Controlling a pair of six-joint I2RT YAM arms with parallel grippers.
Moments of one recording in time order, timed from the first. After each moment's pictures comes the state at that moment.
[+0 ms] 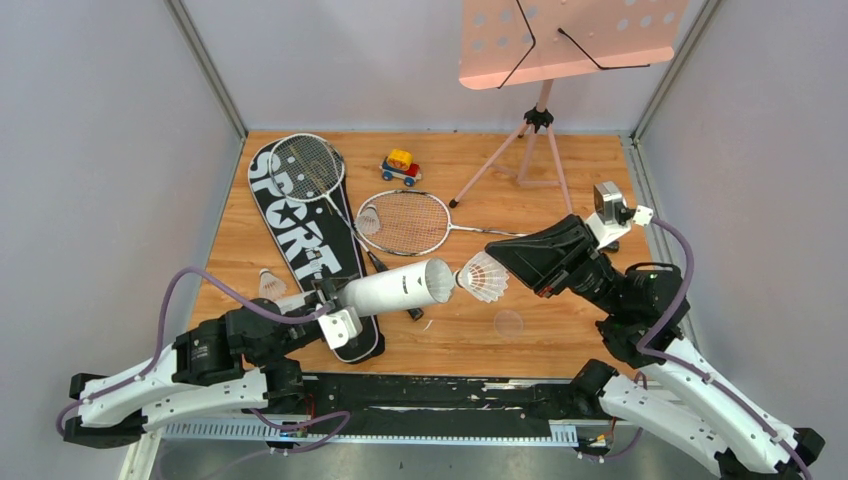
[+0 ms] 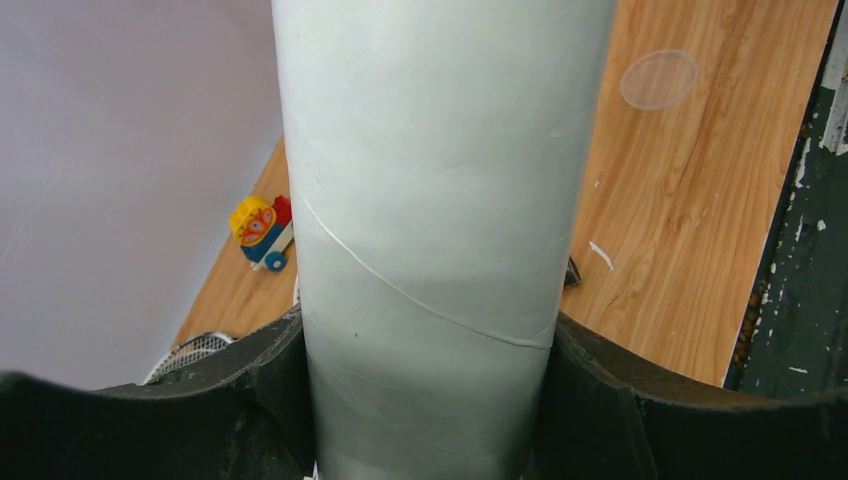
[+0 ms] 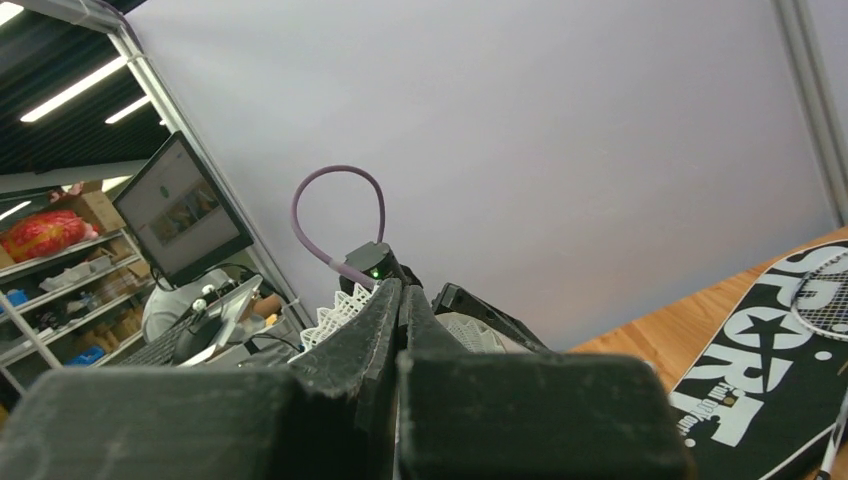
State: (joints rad) left arm -1.28 0.36 0.72 -0.56 -0.30 0.50; right arm 0.79 0.62 0.76 0.48 -0.36 0.83
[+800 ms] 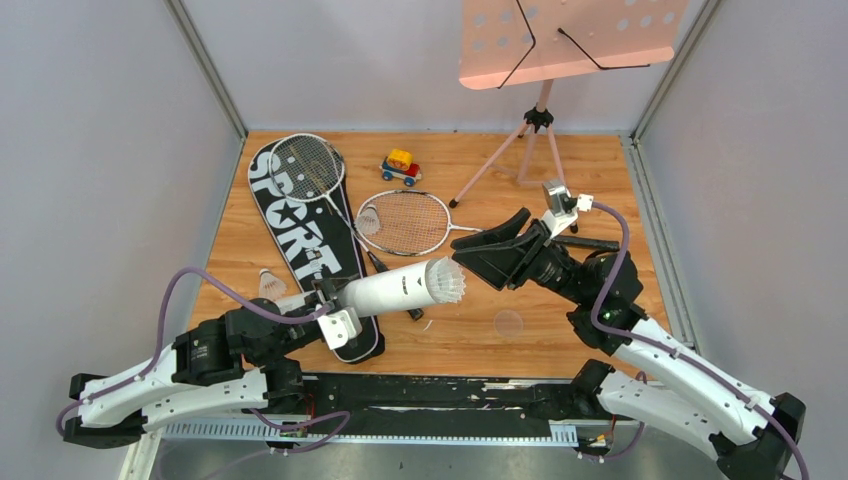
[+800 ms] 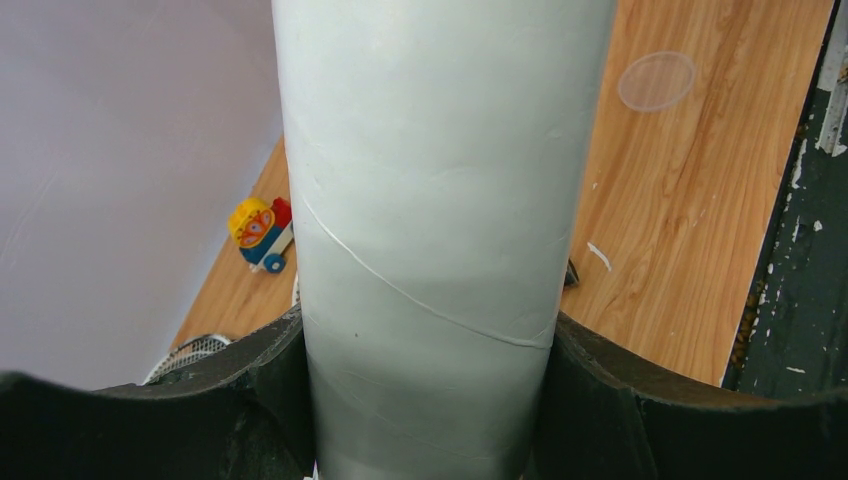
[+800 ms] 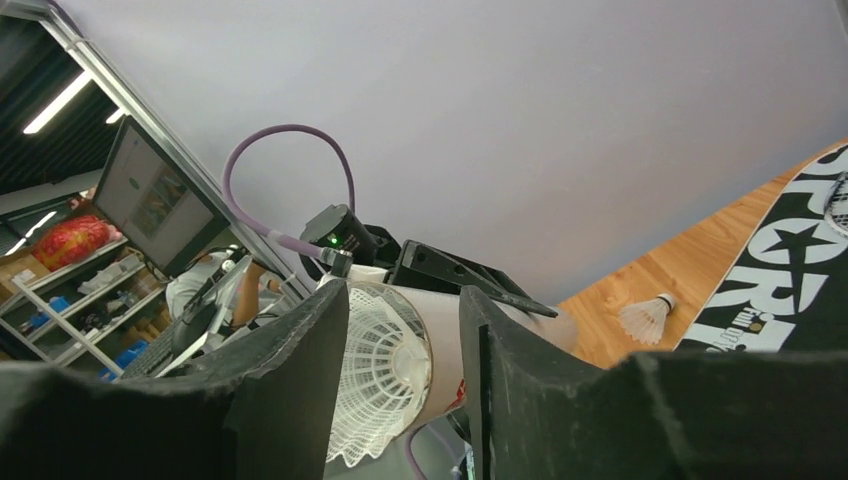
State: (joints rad) left arm -1.28 0.36 0.72 -0.56 -0.29 0.50; right arm 0.83 0.78 0.70 0.59 -0.38 0.90
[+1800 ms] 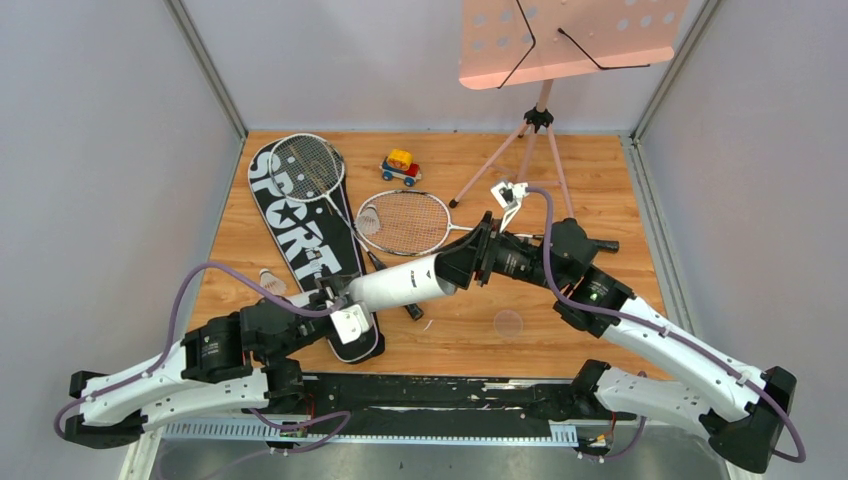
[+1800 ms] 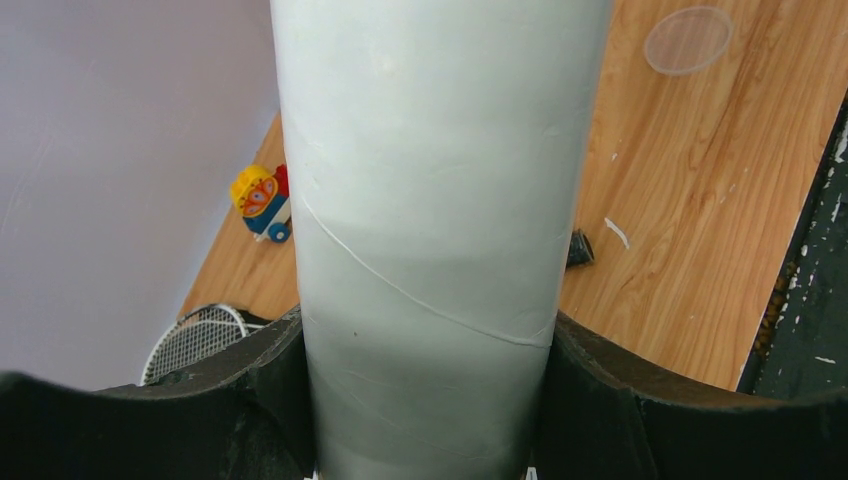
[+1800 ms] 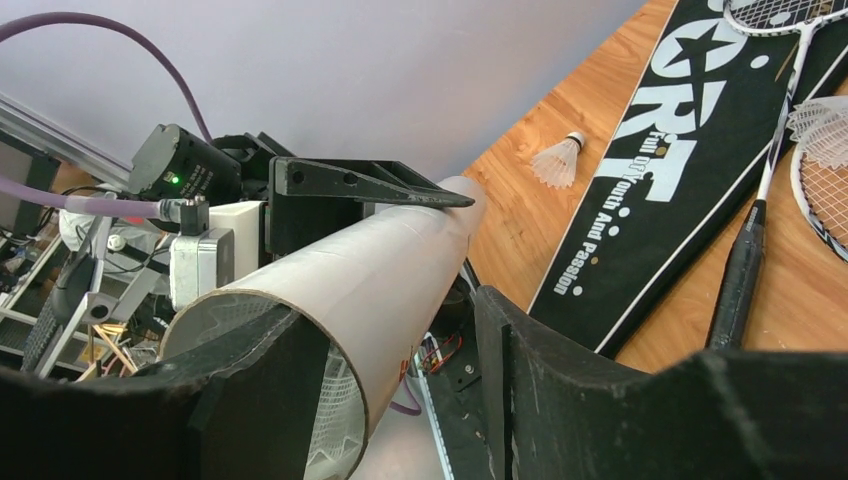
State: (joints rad) left arm -1.27 0.41 0.71 -0.57 -0.33 0.49; right arm 0.87 0.93 0.88 0.11 -0.36 0.74
